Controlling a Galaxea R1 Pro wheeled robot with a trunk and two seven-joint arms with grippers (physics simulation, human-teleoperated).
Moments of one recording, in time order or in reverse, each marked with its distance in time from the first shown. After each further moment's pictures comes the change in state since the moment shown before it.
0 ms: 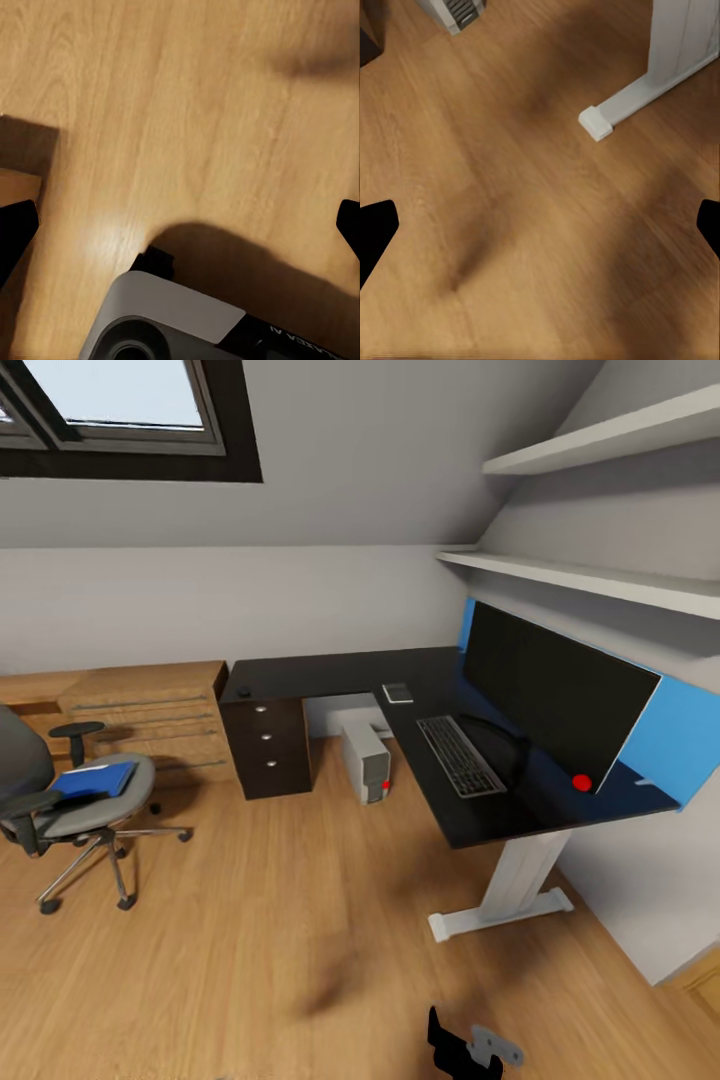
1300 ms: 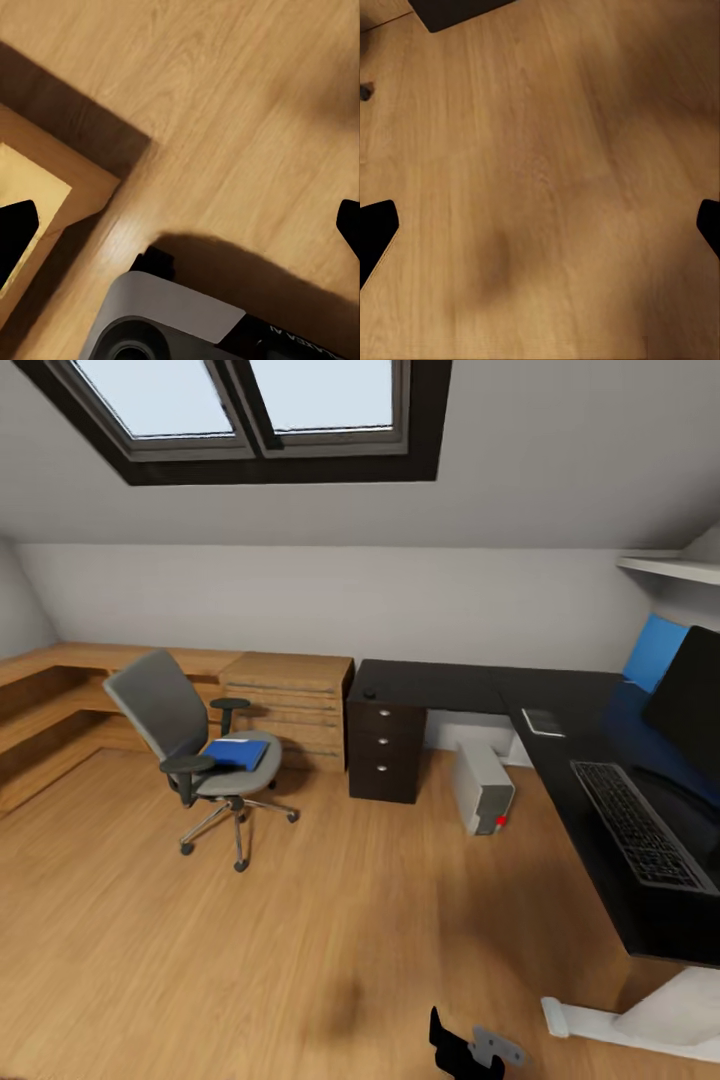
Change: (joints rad) left arm 0.001 0.000 0.000 0.000 -0.001 -0.002 -0.001; right arm 0.000 -0.004 -0.003 0.000 0.000 0.004 0.001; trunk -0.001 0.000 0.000
